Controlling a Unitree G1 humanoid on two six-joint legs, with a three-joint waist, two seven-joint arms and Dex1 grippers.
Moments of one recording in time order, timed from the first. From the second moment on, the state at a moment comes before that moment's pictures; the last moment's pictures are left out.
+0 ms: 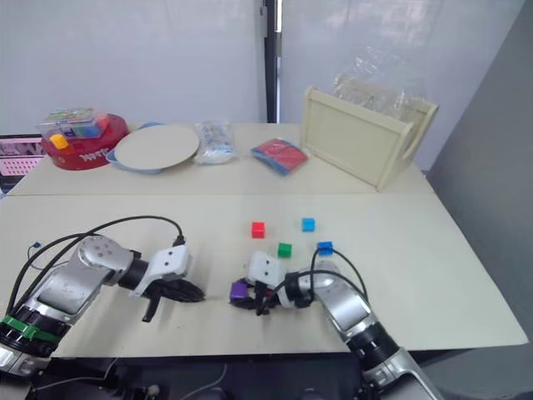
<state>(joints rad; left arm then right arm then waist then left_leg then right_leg) -0.49 0.86 -0.30 -0.02 -0.10 0.37 -1.40 -0.50 -0.33 0.45 0.07 0.08 0.26 1.04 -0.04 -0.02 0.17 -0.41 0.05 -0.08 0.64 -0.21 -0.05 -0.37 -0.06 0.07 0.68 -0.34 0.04</state>
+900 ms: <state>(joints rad) -0.42 0.71 -0.07 0.41 -0.24 -0.15 -1.41 -0.44 -0.33 0.42 0.01 0.10 0.30 0.98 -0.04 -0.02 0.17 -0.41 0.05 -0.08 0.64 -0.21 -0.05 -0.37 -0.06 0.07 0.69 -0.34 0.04</state>
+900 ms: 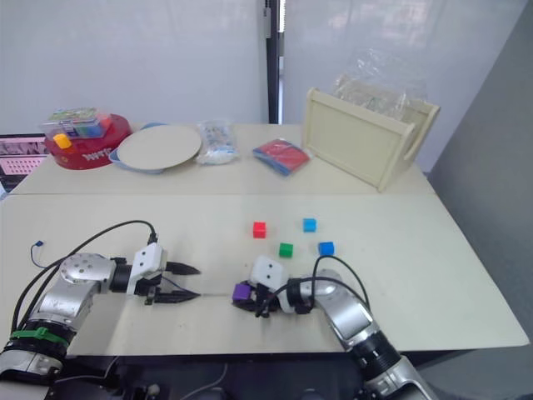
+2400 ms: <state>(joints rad) -0.44 0.81 -0.21 0.17 -0.18 0.12 -1.52 -0.42 -0.35 0.42 -0.03 0.10 0.30 1.04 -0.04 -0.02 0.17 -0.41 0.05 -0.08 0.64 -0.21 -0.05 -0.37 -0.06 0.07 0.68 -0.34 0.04</state>
